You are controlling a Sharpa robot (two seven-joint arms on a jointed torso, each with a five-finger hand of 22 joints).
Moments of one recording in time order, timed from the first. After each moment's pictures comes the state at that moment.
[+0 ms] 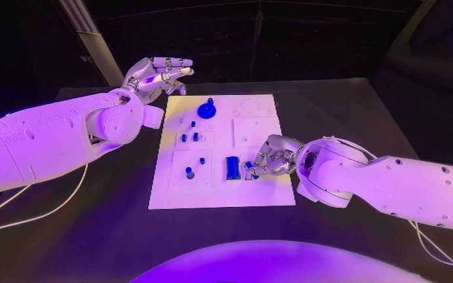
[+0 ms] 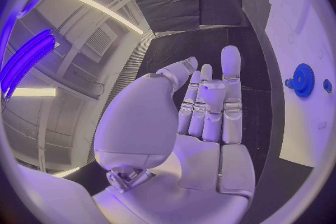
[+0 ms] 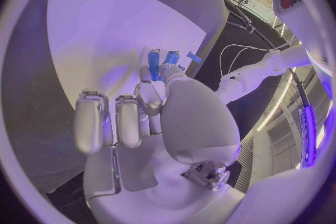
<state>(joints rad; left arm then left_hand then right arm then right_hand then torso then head) 1.27 -0.79 -0.15 1.35 0.05 -0.15 0.46 1.36 -0.13 0.45 -0.02 0.15 1.01 0.18 0.12 0.07 1.10 0.10 0.26 0.08 1.29 0.01 1.18 0.72 0.18 1.22 0.11 0.59 0.80 1.01 -0.89 -0.04 1.83 -1.21 -0.26 -0.54 1.30 -0.05 0.09 0.22 0.52 1.14 0.07 0.15 0.28 1.42 -0.01 1.08 1.23 1.46 -0.07 1.43 1.31 0.05 1.47 0.04 1.44 1.31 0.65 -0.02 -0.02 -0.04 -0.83</state>
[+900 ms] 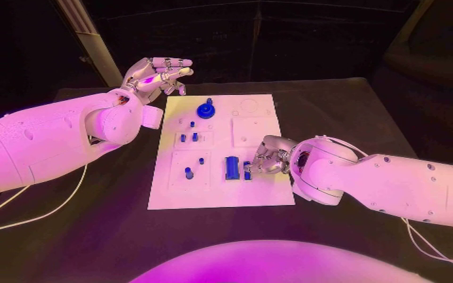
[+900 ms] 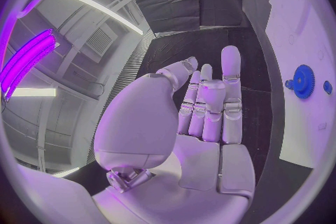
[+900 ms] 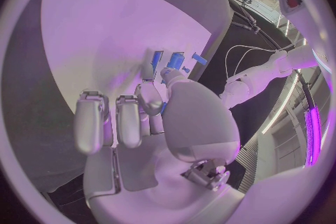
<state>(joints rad) 1.27 -0.79 -0.15 1.35 0.05 -0.15 0.46 1.36 -0.13 0.45 -0.02 0.15 1.01 0.18 0.12 0.07 1.10 0.10 0.26 0.08 1.29 0.01 1.18 0.72 0.18 1.22 0.11 0.59 0.80 1.01 -0.85 -0.04 1.80 -1.22 -0.25 -0.60 1.21 -0.06 0.06 0.28 0.51 1.17 0.05 0.17 0.31 1.42 -0.02 1.07 1.21 1.46 -0.08 1.43 1.31 0.05 1.47 0.03 1.44 1.31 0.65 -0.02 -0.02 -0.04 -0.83</state>
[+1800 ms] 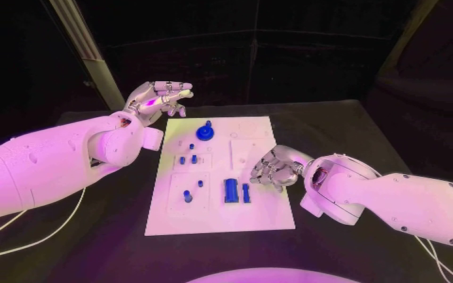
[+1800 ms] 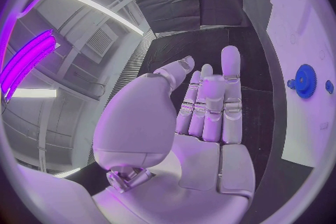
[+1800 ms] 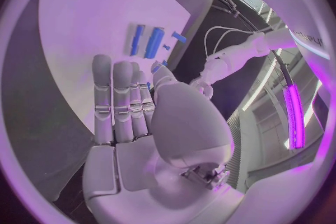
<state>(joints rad) 1.27 -0.78 -0.15 1.34 0.05 -0.15 0.46 1.32 -0.15 0.42 0.01 0.14 1.00 0.18 0.12 0.07 1.09 0.11 0.27 0.07 1.21 0.02 1.09 0.57 0.18 1.19 0.12 0.56 0.79 1.02 -0.95 -0.04 1.78 -1.02 -0.36 -0.22 1.42 0.01 -0.01 0.17 0.25 0.97 0.15 0.08 0.30 1.08 0.07 0.37 0.73 1.24 -0.01 0.74 0.66 0.17 1.08 0.09 0.84 0.62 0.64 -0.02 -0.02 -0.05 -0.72</state>
